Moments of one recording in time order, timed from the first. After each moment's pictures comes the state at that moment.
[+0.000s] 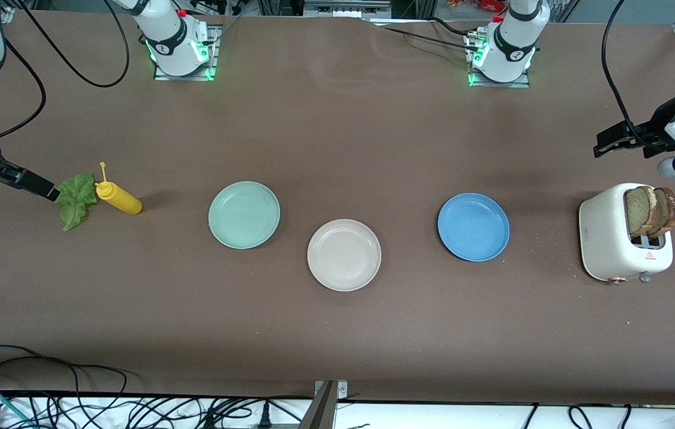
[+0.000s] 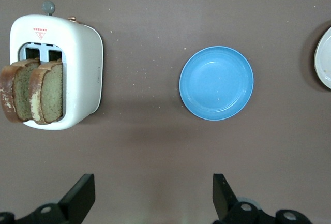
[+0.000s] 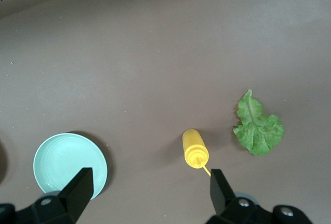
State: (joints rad) left arm -0.03 0.04 0.05 -1.62 -0.03 1.53 -0.01; right arm 0.18 0.13 -0.25 -1.61 0.05 1.78 0.26
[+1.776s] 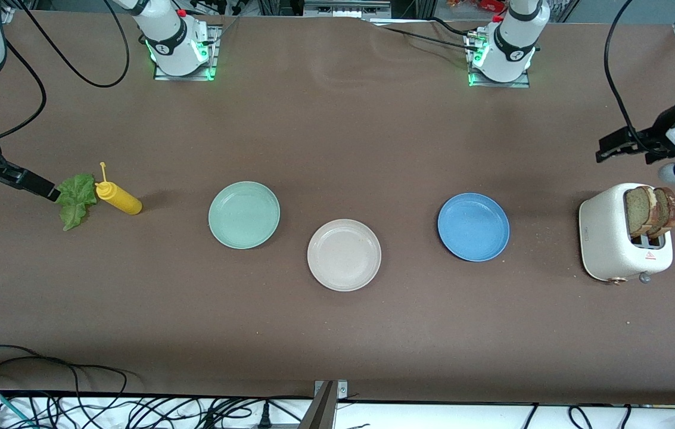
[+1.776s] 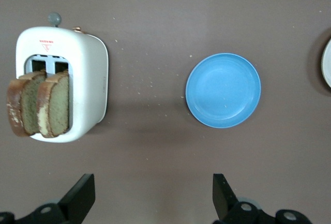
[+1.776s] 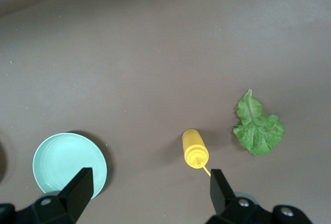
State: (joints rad) left arm 0.01 0.06 0.06 -1.63 -0.02 1.60 0.06; right arm 0.18 0.13 -0.25 -1.61 0.05 1.78 0.26
